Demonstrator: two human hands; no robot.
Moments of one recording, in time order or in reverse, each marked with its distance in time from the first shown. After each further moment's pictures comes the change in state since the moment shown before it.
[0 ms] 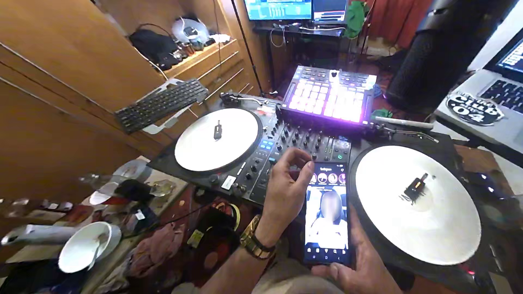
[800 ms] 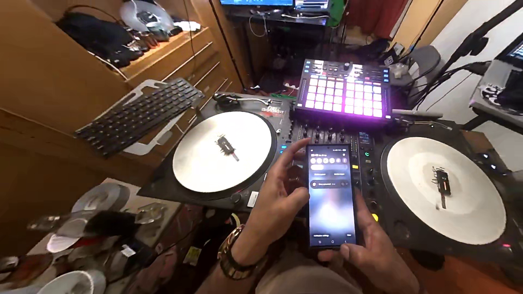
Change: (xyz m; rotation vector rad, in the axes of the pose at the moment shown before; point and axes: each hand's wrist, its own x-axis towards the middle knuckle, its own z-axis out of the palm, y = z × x) left_hand 0.045 -0.044 -0.130 -0.381 -0.405 -0.022; right_hand 0.086 0.043 0.084 0.081 0.057 -0.026
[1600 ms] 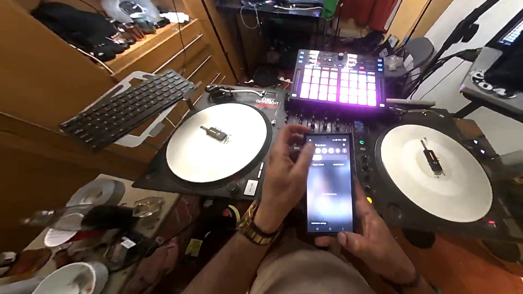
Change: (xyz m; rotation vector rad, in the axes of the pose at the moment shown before) left_hand 0.004 0.000 0.027 0.249 0.185 0.095; right_hand -0.016 0.002 0.002 -0.064 0.024 -0.026
